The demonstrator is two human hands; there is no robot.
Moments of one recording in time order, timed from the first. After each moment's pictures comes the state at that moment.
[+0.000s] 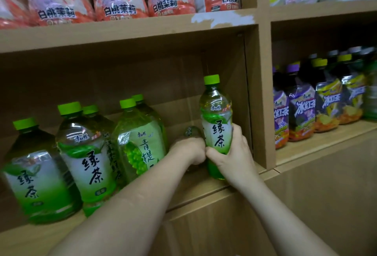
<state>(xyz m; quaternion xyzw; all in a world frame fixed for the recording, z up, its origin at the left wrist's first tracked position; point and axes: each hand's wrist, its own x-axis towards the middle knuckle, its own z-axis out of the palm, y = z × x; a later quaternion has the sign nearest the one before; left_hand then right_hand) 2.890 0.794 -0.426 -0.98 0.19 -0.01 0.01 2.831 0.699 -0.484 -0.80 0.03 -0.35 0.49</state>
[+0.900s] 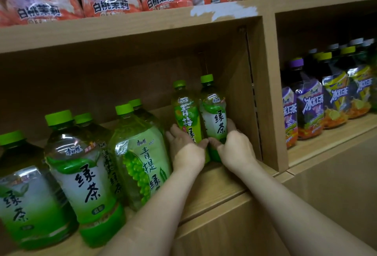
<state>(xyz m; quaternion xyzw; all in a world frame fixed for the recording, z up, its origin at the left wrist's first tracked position) 2.905 0.798 -0.447 -0.88 0.05 -0.23 -0.40 2.883 0.693 -0.471 -0.86 0.10 -0.32 0.39</state>
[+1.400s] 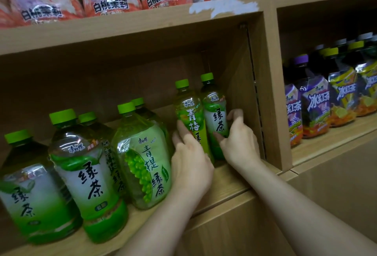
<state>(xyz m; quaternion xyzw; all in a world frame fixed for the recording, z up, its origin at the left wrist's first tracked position) 2.852 0.812 -0.453 -0.93 0.12 -0.27 -0.23 2.874 0.696 -0.462 -0.83 0.10 -0.39 0.38</state>
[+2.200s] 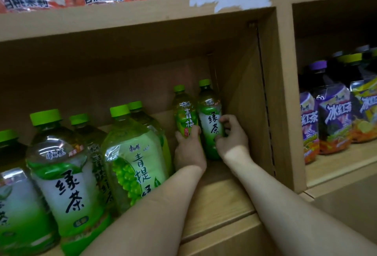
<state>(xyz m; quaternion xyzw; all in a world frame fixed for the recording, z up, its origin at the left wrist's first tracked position) 2.950 0.785 -0.457 -0.94 0.07 -0.23 -0.24 2.946 0.690 -0.467 -0.73 0.05 -0.36 0.58</state>
